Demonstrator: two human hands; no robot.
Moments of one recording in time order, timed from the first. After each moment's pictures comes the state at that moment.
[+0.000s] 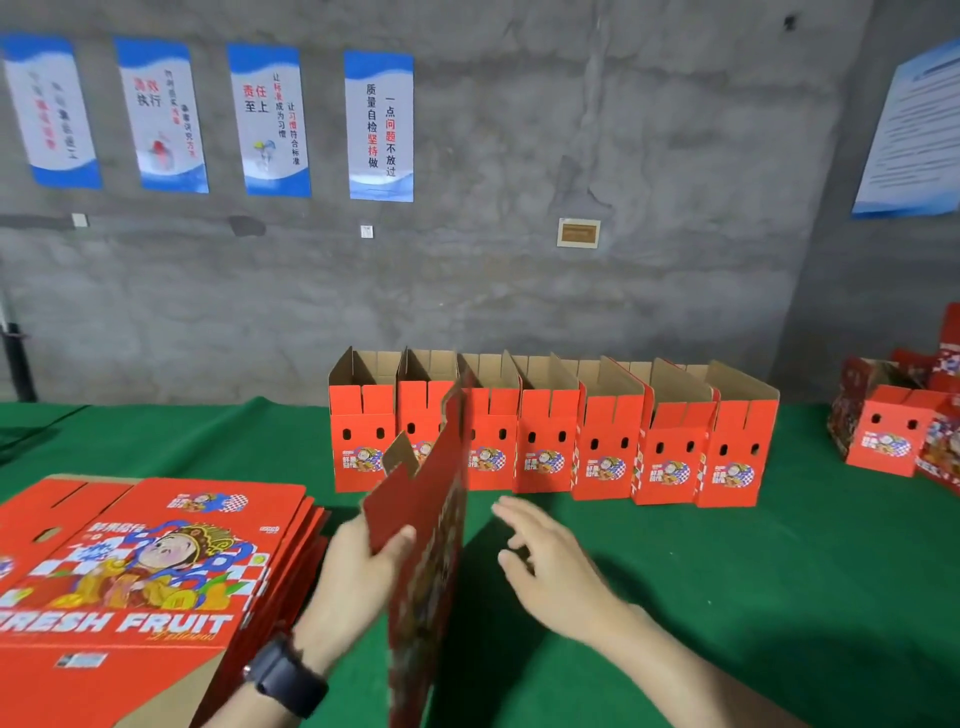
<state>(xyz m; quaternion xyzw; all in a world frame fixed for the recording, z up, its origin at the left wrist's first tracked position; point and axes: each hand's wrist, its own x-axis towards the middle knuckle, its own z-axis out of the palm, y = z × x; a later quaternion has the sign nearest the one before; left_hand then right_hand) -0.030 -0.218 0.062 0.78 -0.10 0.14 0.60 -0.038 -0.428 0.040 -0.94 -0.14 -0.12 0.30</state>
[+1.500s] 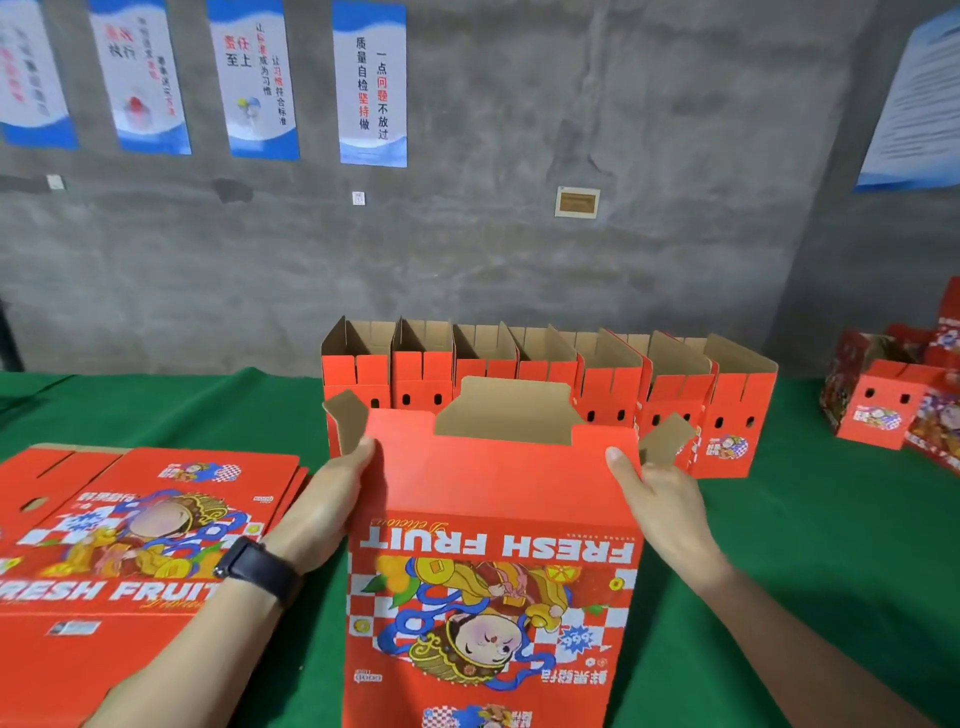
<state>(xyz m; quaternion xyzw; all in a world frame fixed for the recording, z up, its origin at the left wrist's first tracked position) 0.020 -0.203 0.079 0.66 0.02 -0.07 0.74 -0.043 -0.506 0.067 -0.89 0.10 -0.28 0.33</state>
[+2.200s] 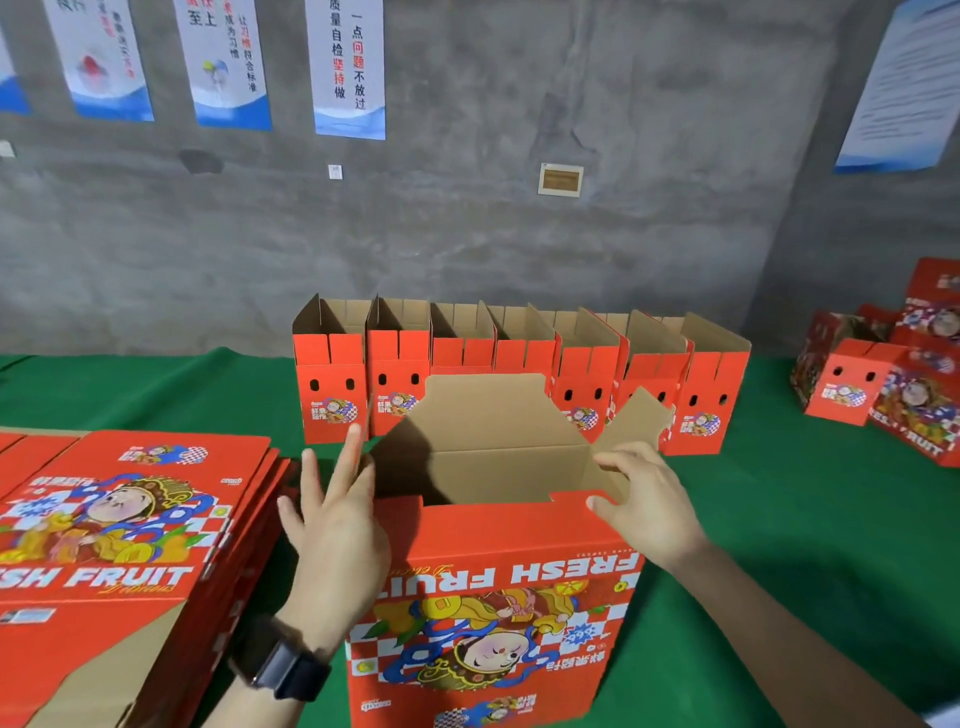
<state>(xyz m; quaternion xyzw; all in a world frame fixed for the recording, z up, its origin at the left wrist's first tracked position) -0.039 -0.242 0.052 0.94 -0.05 0.16 0.30 -0.060 -0.527 0.053 -0.95 0.06 -0.20 0.23</state>
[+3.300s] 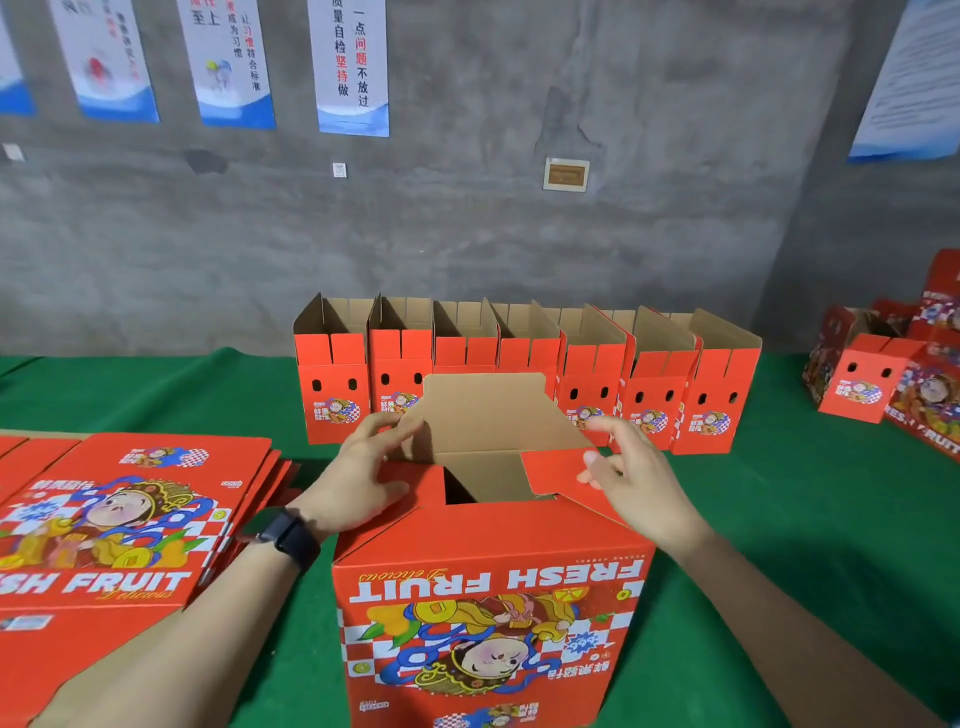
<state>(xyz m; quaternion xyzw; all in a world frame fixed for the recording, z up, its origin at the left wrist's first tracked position) 0.046 -0.231 0.063 0.90 -0.27 0.05 0.35 -0.037 -0.527 0.062 -0.90 -0.02 -0.20 0.38</state>
